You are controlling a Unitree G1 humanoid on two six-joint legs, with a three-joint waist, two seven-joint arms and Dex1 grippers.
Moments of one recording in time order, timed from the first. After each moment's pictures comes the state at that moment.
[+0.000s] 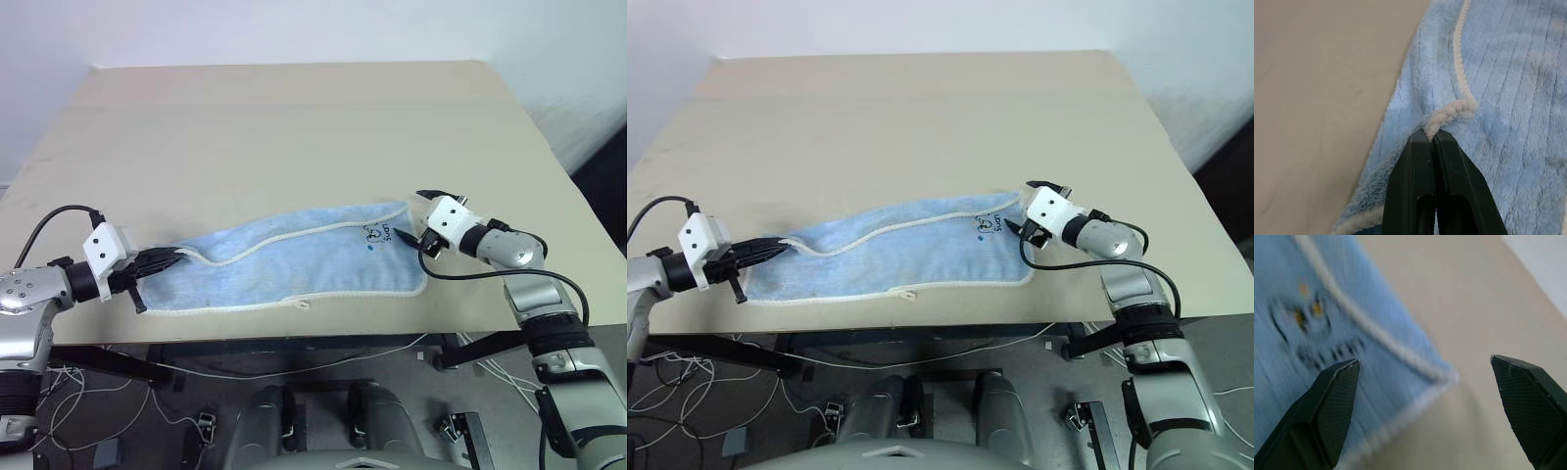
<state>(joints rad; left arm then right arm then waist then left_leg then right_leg) -0.16 0.88 0.20 0.26 -0.38 -0.13 -1.13 -0.55 -0.65 0.12 0.49 -0.18 -0.27 0.64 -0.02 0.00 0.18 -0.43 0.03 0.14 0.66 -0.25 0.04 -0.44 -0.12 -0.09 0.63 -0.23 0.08</state>
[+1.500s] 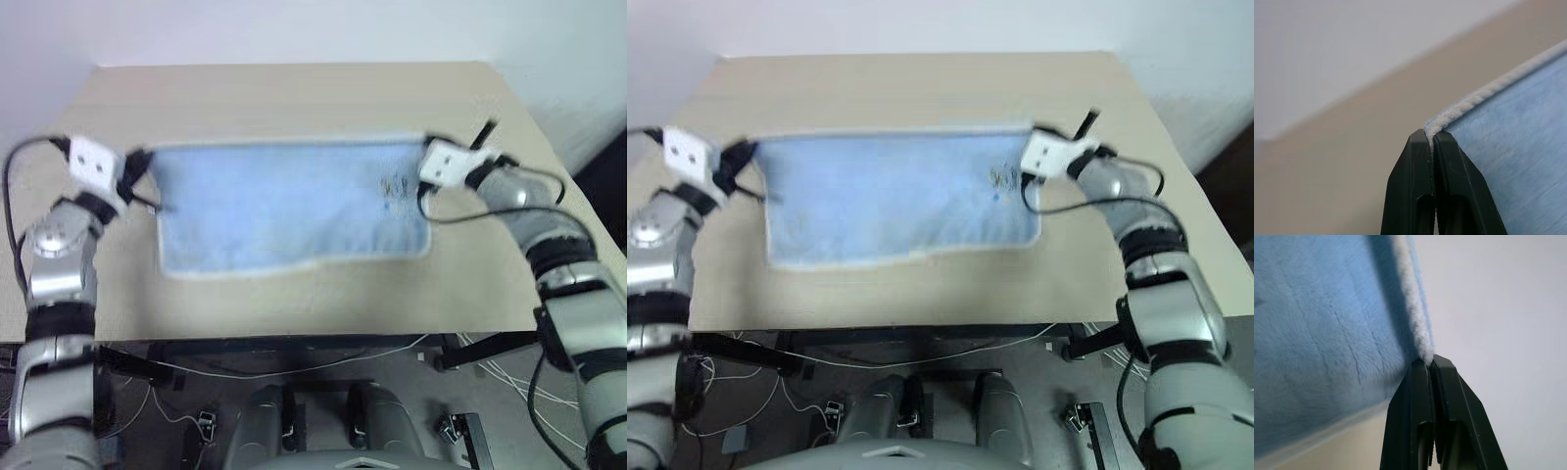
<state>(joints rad) -0.76 0.68 0.25 0.64 -0.17 -0.23 -0.48 -1.10 -0.70 0.25 1.00 -0.48 -0.58 0.12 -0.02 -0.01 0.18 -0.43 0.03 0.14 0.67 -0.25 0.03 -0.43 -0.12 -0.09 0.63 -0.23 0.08</state>
